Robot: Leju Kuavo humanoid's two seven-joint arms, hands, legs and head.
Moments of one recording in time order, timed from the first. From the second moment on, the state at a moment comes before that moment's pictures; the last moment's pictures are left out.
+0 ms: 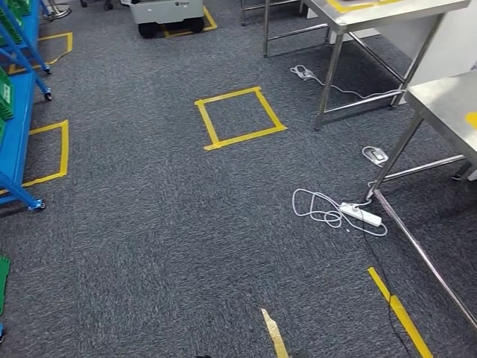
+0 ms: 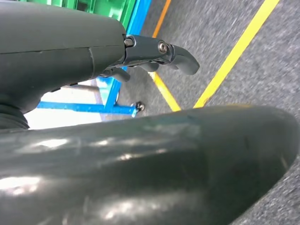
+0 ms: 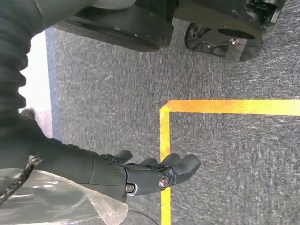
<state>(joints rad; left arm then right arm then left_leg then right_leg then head) -0.02 -0.09 -0.21 -0.17 -0.36 0.29 0.38 -0.06 0.24 -0.60 -0.20 1.29 -0.39 0.08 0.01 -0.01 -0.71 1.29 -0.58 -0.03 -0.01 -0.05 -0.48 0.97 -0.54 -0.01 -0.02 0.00</state>
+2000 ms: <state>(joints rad) -0.02 -0.08 -0.21 -0.17 -0.38 0.29 0.37 -0.06 0.25 -0.60 -0.20 1.28 -0.39 0.08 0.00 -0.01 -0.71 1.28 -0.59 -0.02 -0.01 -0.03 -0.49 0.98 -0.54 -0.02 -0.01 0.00</state>
